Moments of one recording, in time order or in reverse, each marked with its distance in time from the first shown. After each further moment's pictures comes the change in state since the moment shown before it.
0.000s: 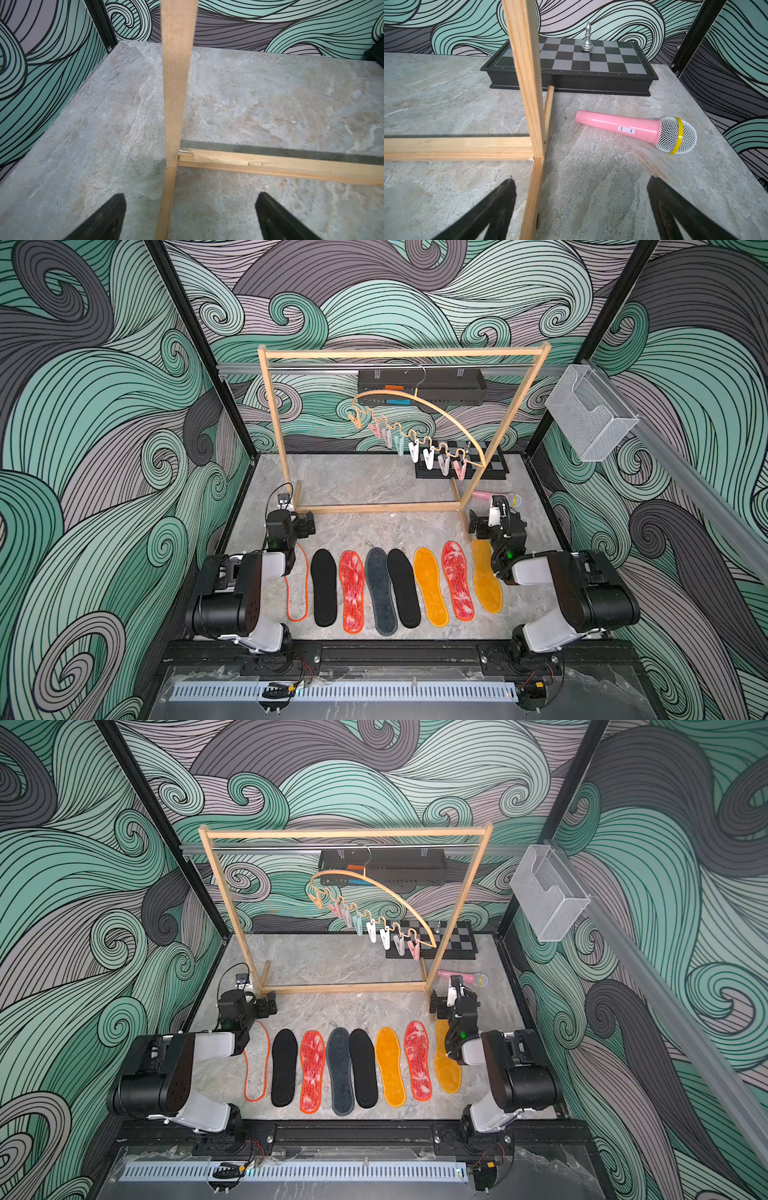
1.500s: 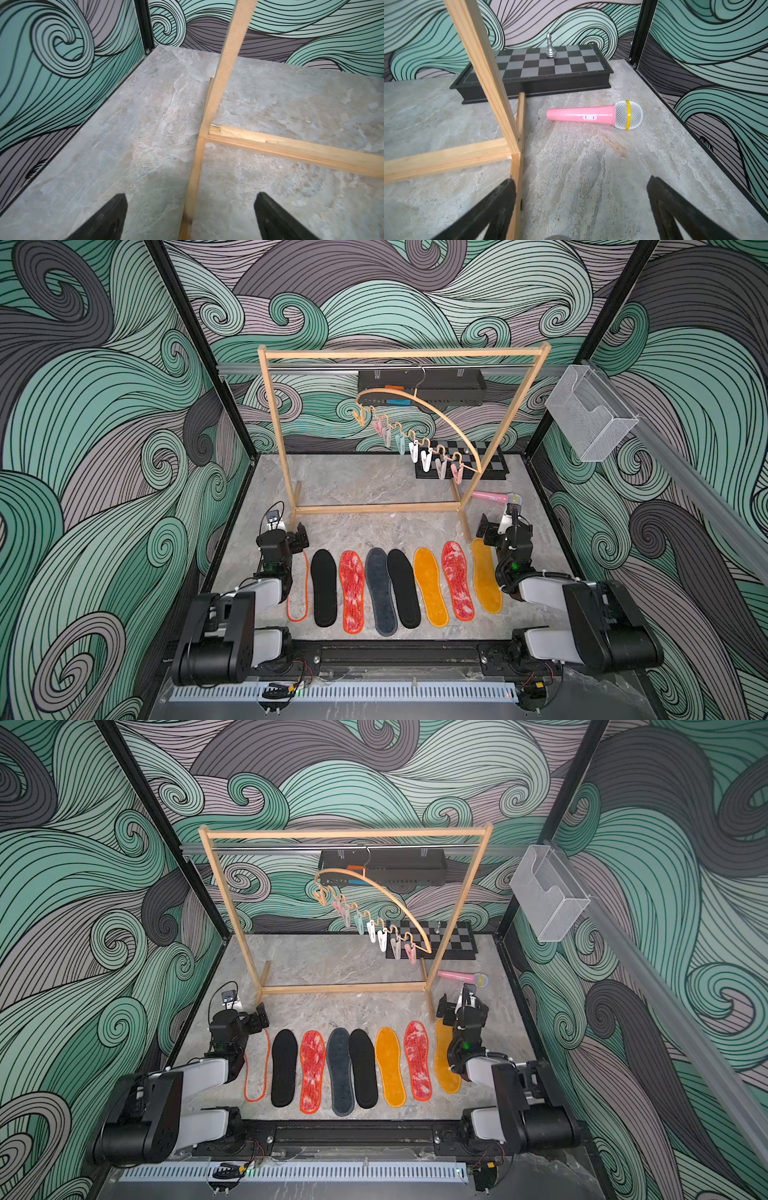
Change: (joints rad) left arm 0.000 -0.192 -0.210 0.080 -0.113 -0.057; right arm 0.025 -0.159 -0.128 -0.003 0.203 0.085
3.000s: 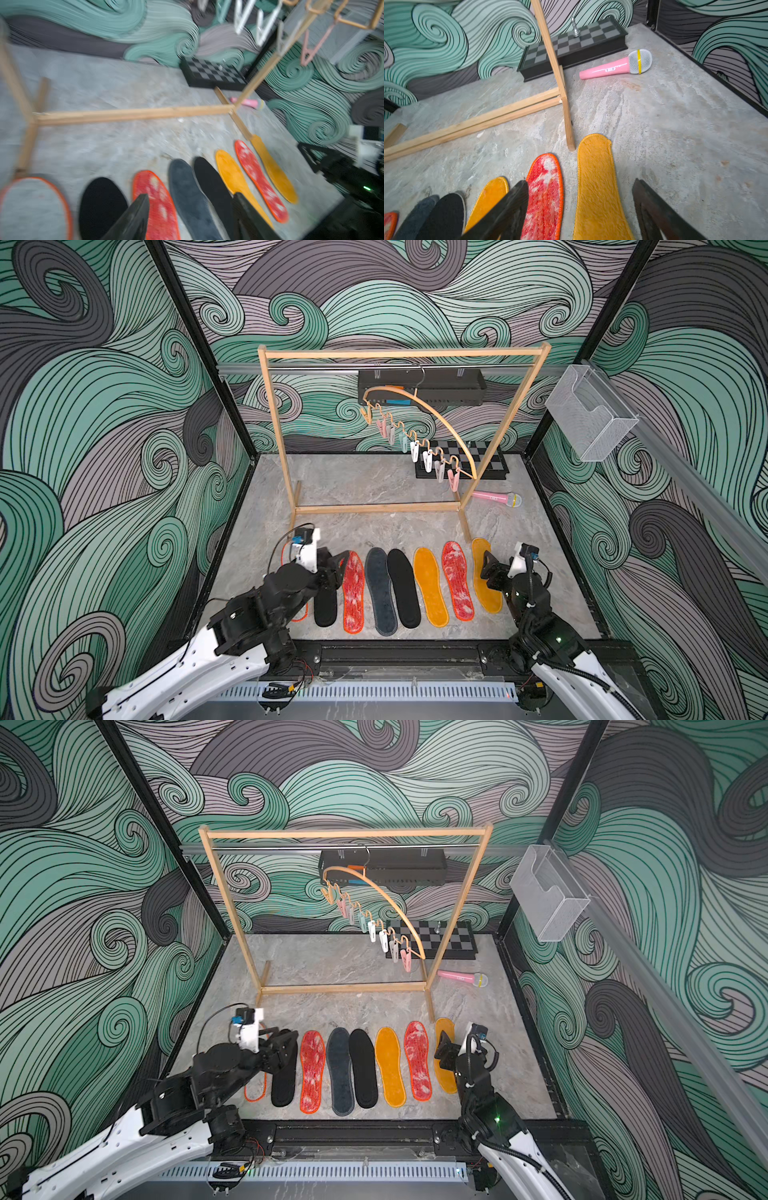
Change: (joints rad) left arm -0.994 -0.982 0.311 -1.249 -0.348 -0.434; right arm 0.409 -1.181 -0.078 -1.241 0.211 0.405
